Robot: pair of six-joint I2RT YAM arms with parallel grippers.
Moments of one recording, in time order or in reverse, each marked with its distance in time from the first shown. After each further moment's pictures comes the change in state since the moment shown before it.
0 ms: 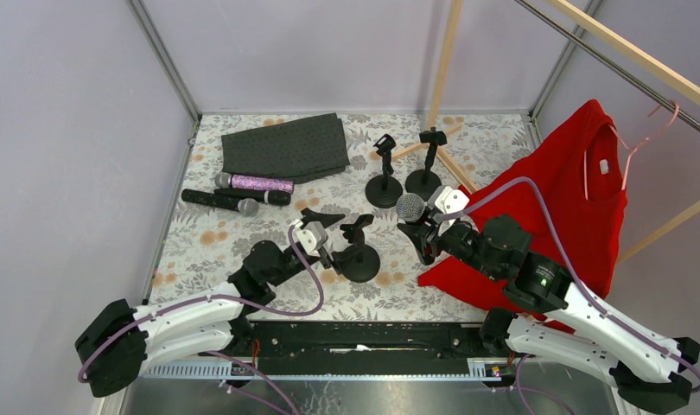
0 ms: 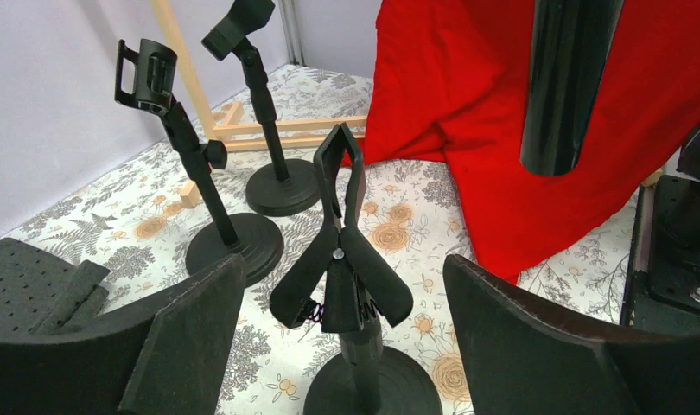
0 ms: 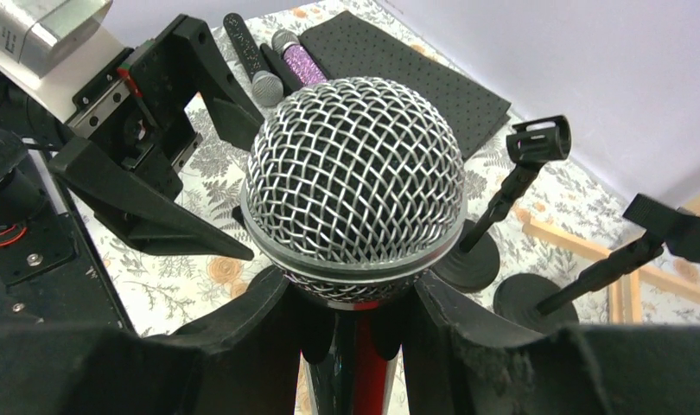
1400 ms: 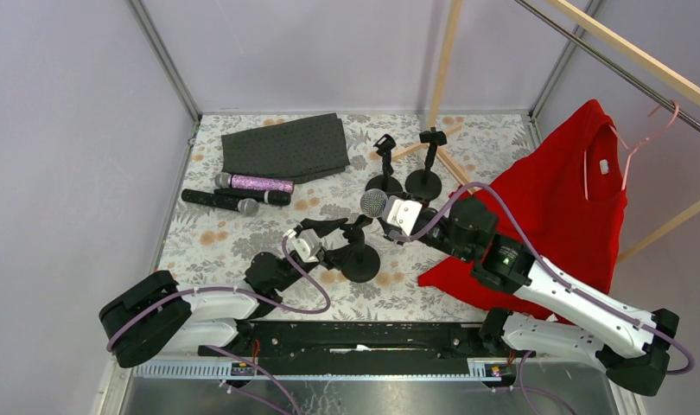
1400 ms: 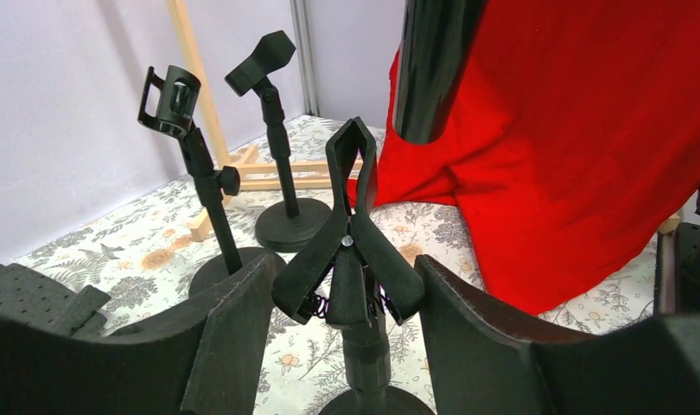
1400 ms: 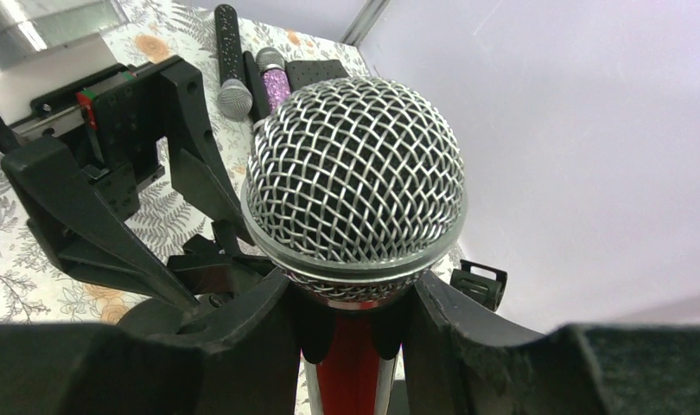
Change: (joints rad) left arm 0.000 0.273 -0.138 0.576 -0.042 -0.027; right arm 0.000 0.233 0.056 0.213 -0.131 -0.472
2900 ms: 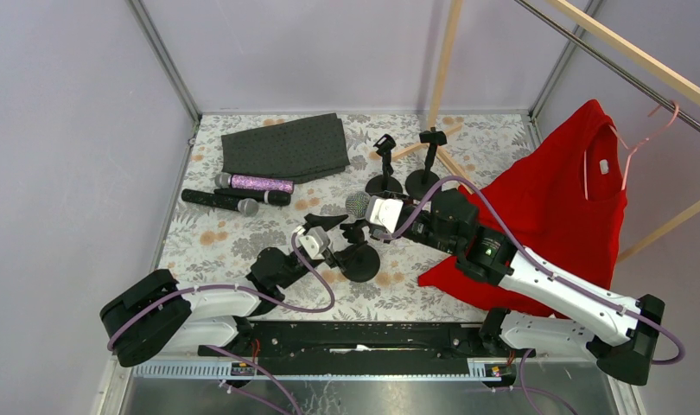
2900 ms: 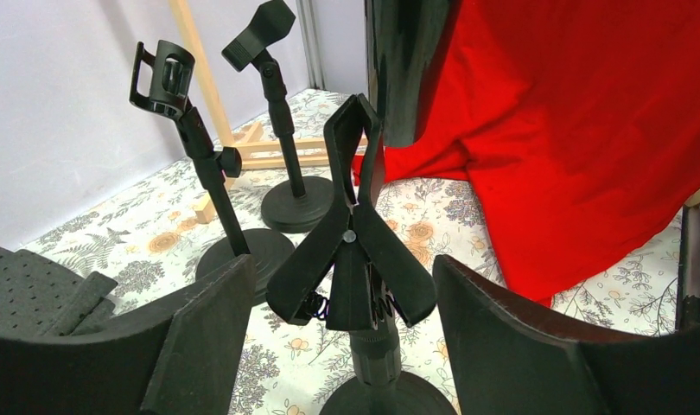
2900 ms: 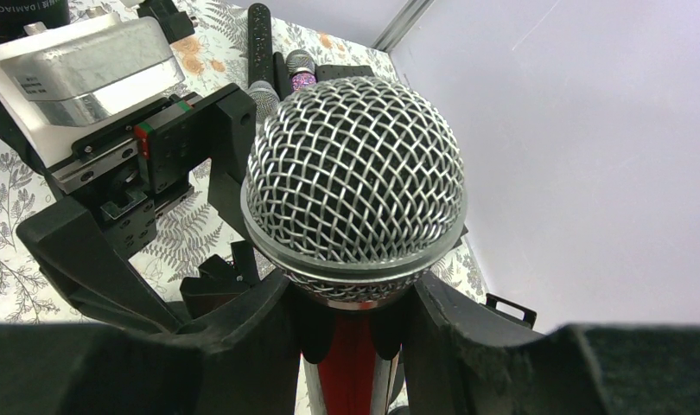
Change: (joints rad) left arm -0.003 0.012 0.040 -0.098 0.000 0.044; right arm 0.000 0.100 0.037 0.022 -0.085 -0.027
